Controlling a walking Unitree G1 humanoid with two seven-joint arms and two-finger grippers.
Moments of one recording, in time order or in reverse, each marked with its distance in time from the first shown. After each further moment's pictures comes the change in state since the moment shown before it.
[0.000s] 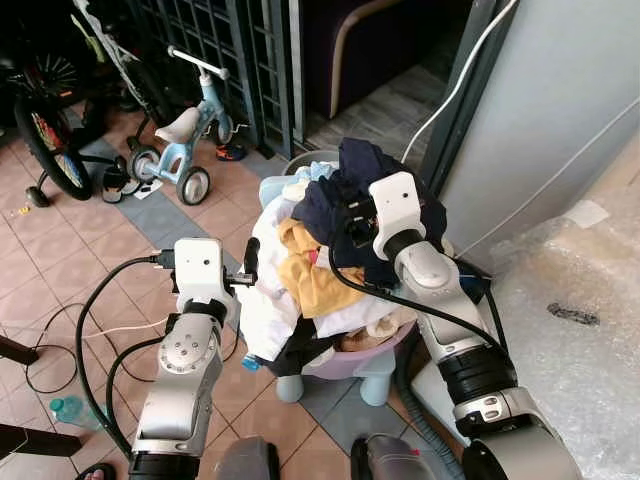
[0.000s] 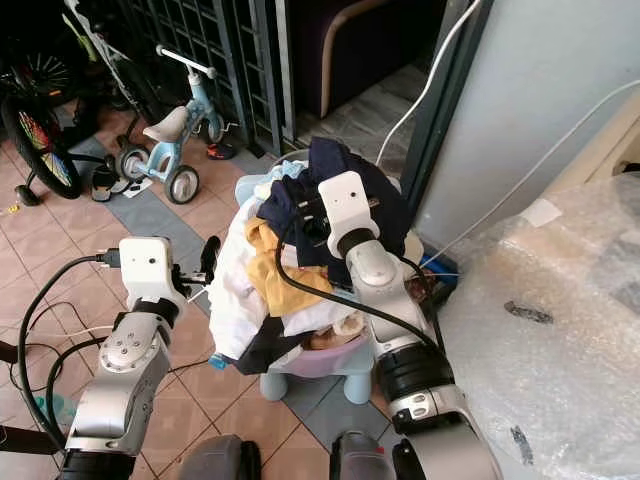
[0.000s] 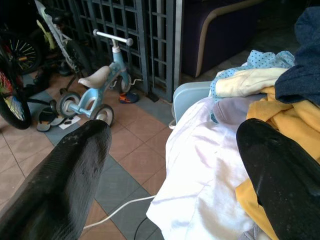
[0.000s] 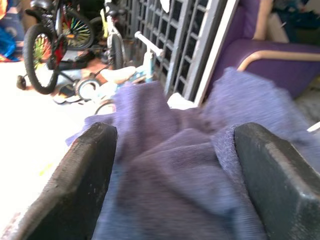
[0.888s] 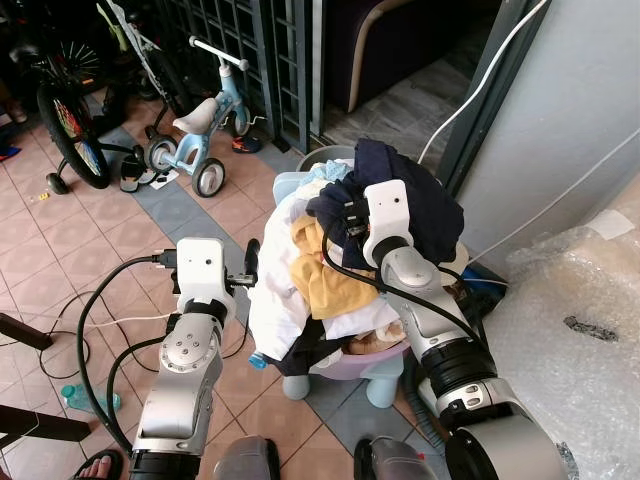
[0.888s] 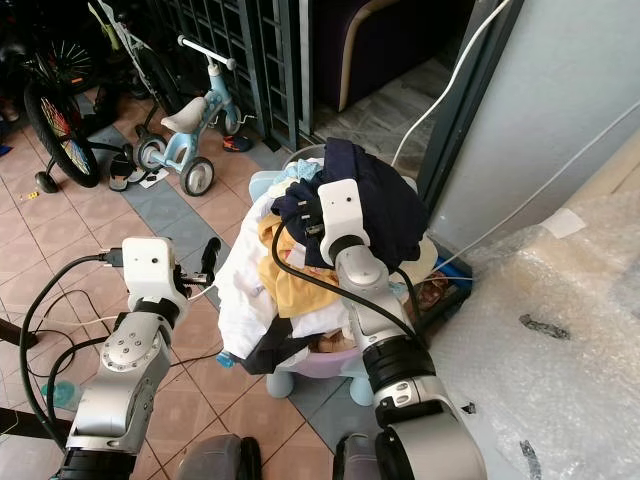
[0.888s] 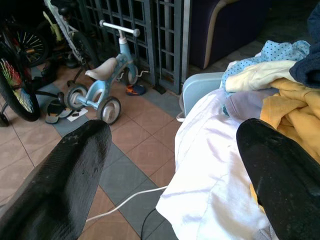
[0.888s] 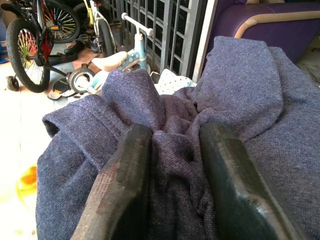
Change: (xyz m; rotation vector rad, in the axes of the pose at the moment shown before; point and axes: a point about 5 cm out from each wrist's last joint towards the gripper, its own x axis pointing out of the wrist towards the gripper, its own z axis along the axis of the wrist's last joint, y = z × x) left arm 0.003 0.002 -0.001 0.018 0.019 0.003; right arm 0.005 -0.003 -0.010 0.119 0.053 -0.088
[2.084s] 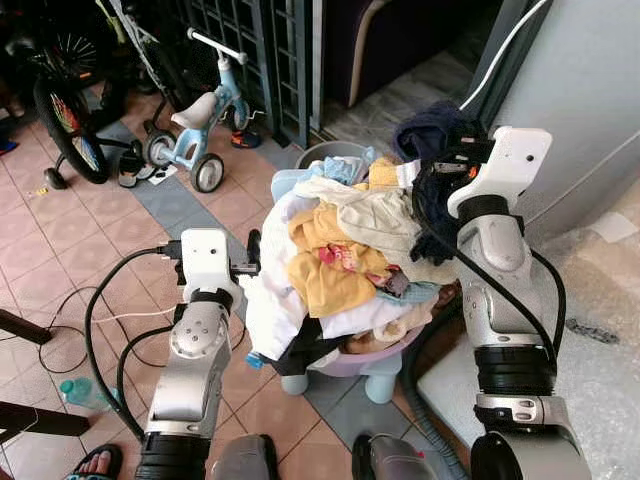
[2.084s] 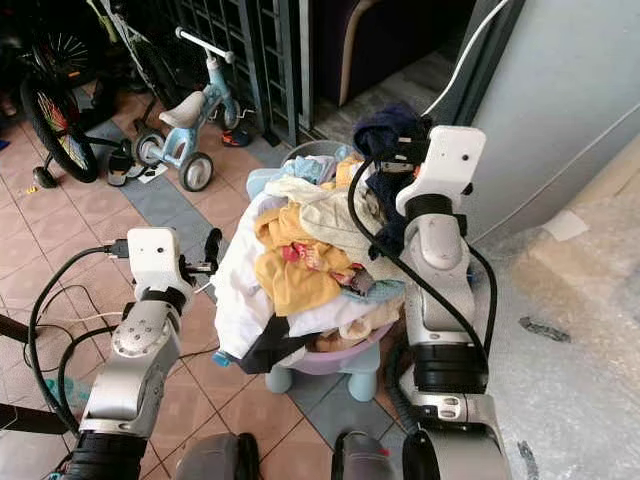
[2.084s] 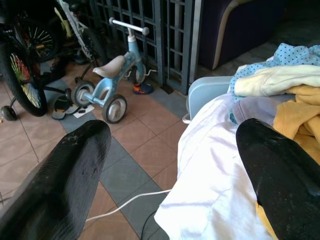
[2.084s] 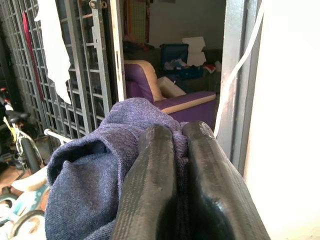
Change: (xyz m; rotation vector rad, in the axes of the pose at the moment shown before) left arm 0.011 -0.005 0.004 -0.014 -0.010 0.047; right arm -0.041 -0.088 0.081 0.080 -0.442 -0.338
